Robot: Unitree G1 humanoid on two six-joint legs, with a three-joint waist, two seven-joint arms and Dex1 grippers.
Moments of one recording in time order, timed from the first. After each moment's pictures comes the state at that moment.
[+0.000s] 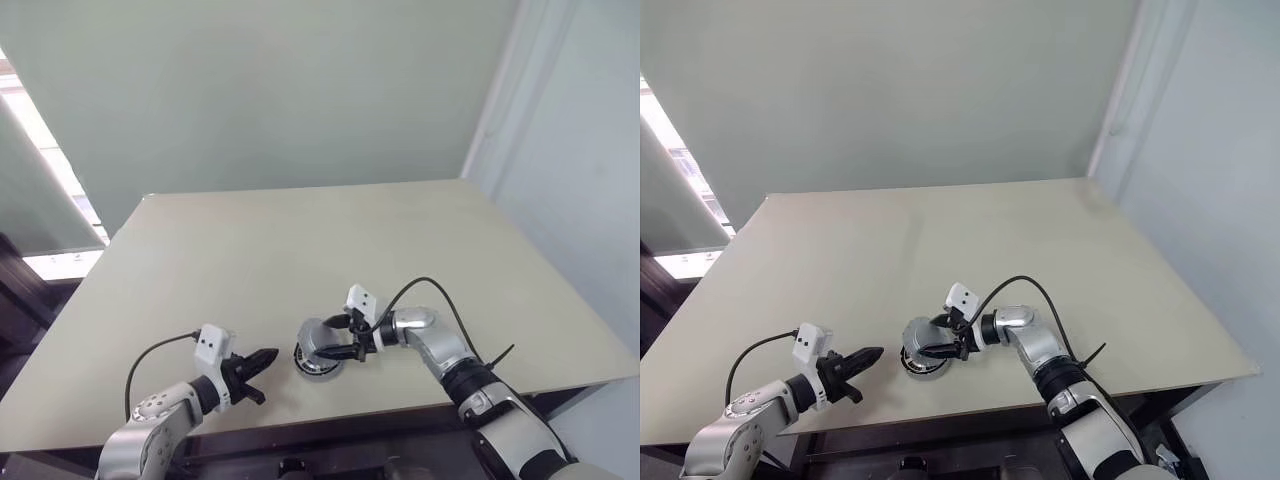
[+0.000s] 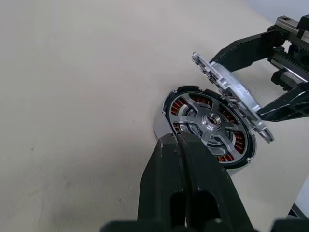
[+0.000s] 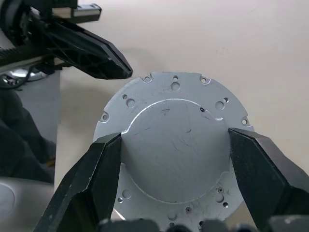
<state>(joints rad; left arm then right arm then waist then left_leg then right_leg) 0.15 0.46 0.13 -0.15 -0.52 0.54 -0.69 -0.61 -0.10 0.35 0.64 0.09 0.14 1.06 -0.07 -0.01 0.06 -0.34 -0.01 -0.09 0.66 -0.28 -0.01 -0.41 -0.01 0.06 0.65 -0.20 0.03</state>
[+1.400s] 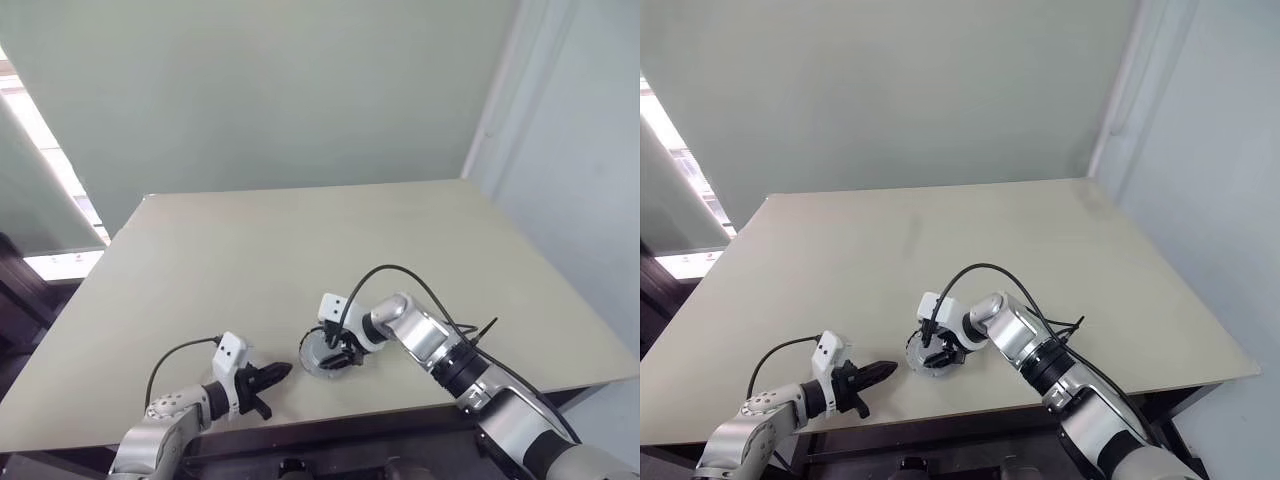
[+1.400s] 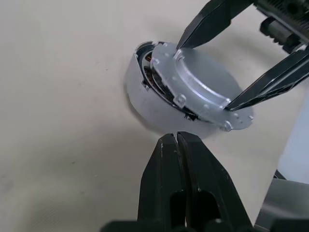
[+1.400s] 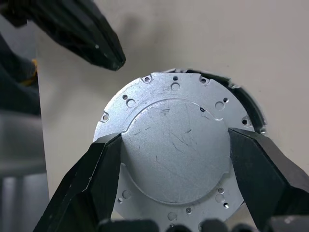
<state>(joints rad) 0.11 0.48 0.02 -0.03 -0.45 0.46 -0.81 -0.71 -0.15 0.61 0.35 -0.12 0.67 1.03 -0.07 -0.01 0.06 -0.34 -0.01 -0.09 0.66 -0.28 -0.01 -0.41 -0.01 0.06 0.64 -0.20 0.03</state>
